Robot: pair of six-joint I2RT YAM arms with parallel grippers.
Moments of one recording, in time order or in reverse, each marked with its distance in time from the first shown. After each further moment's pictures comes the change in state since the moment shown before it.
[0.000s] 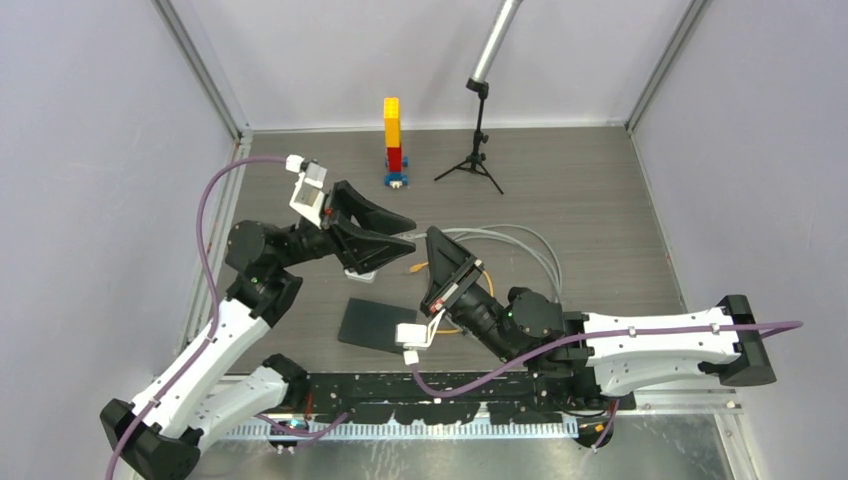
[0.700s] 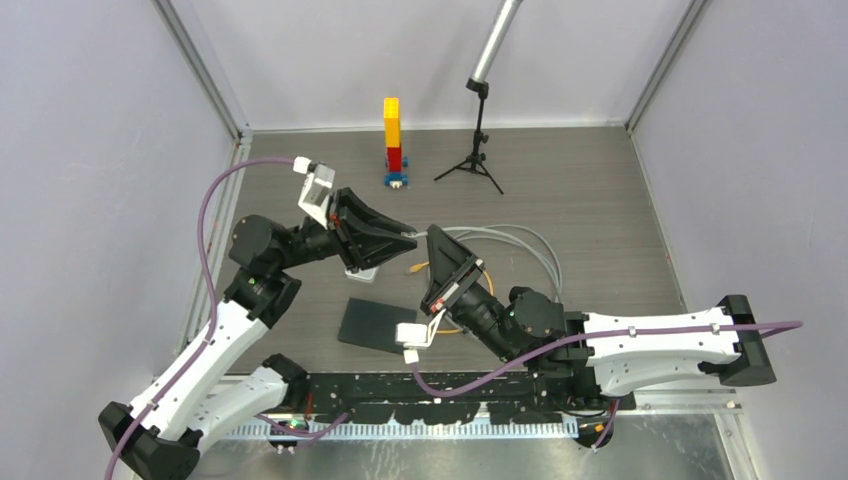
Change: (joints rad) left arm 0.000 -0.016 0.009 -0.154 -0.008 0.075; right arm 0.000 0.000 0.002 0.016 0.004 -0.027
